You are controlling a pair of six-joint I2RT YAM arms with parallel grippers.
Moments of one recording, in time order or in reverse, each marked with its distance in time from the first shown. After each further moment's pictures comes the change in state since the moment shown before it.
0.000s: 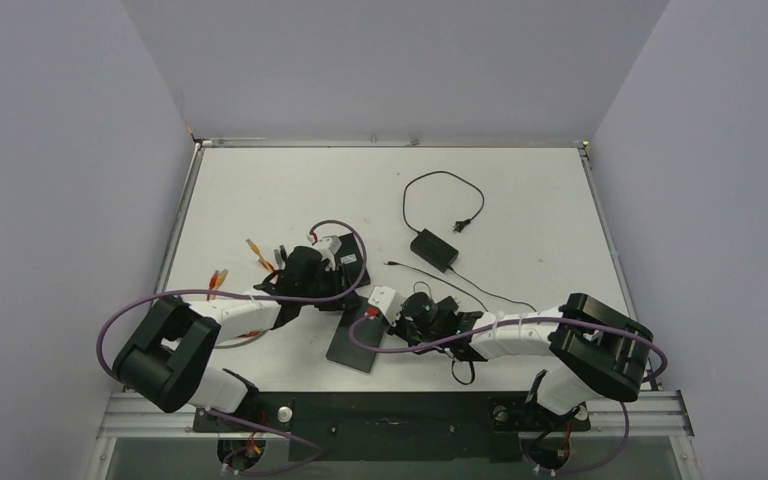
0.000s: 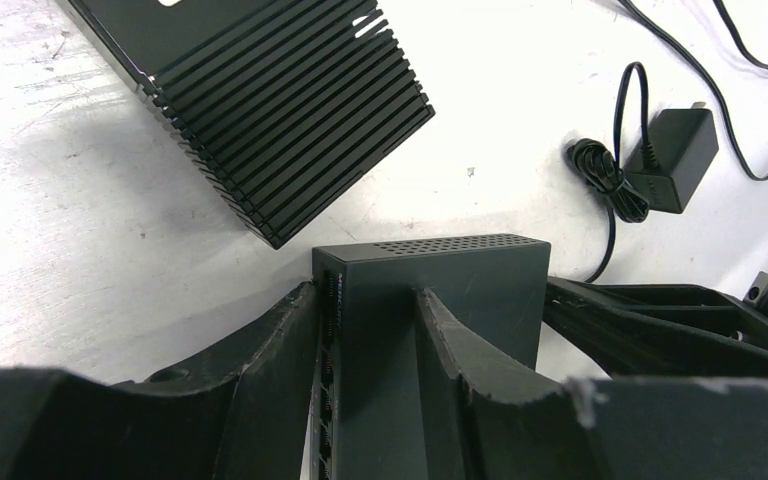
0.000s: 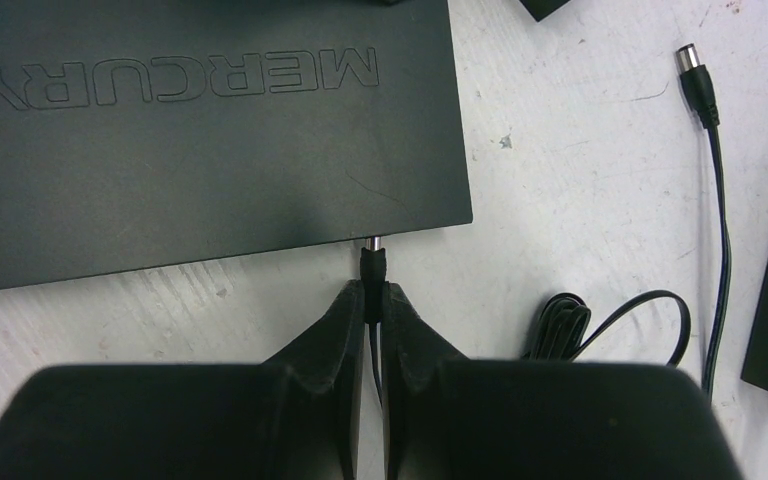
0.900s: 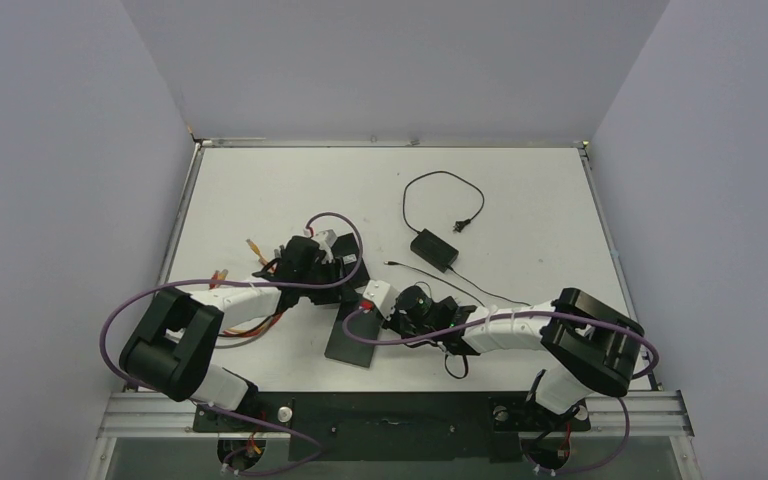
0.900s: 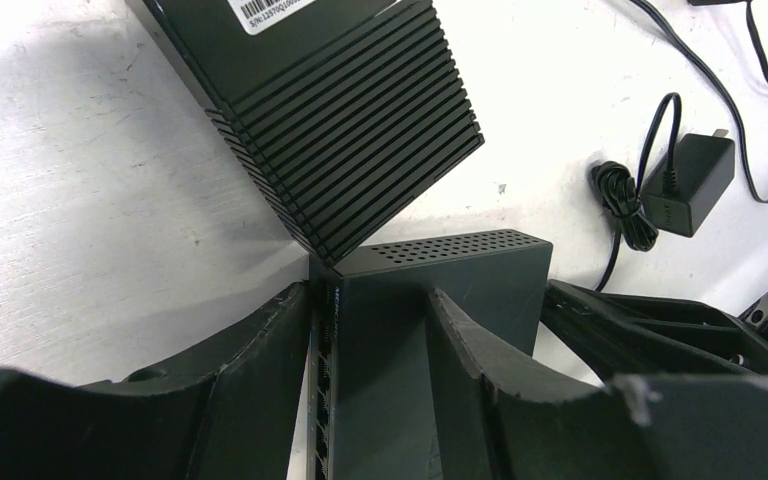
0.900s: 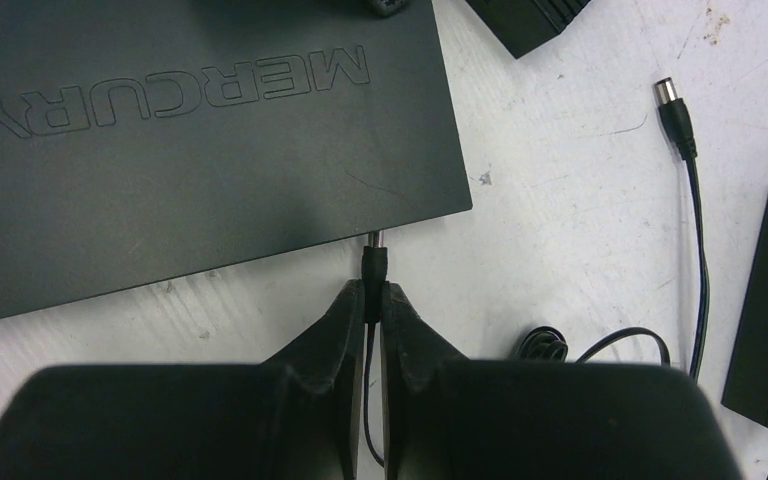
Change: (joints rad) left arm 0.065 0.049 0.089 -0.129 0.028 0.003; right arm -0.013 0.048 0.059 -0.008 0.004 0.000
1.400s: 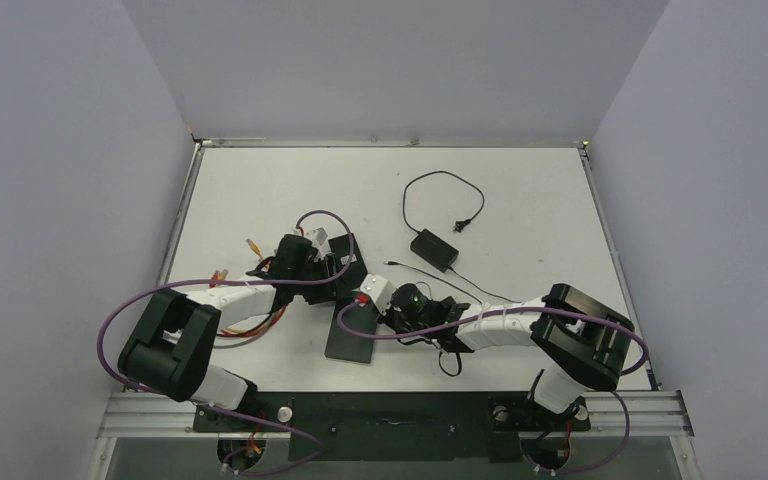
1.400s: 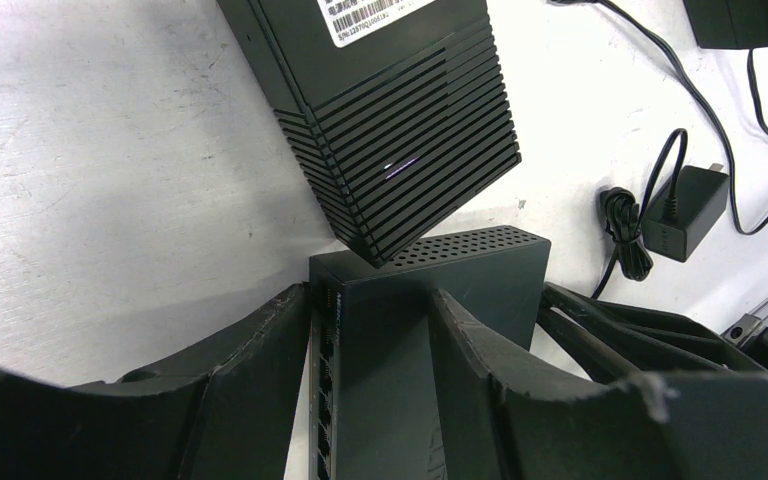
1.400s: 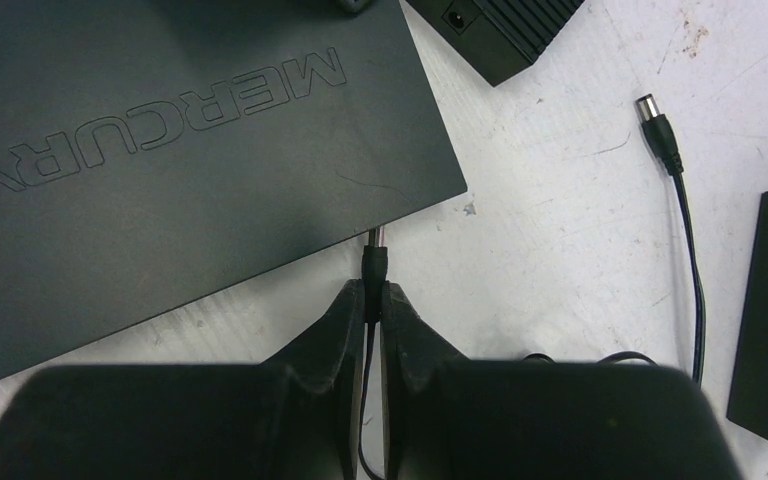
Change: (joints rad) left arm 0.053 -0.006 -0.003 -0.018 0.003 -0.033; right arm 0.000 0.049 0.035 0.027 0.031 0.045
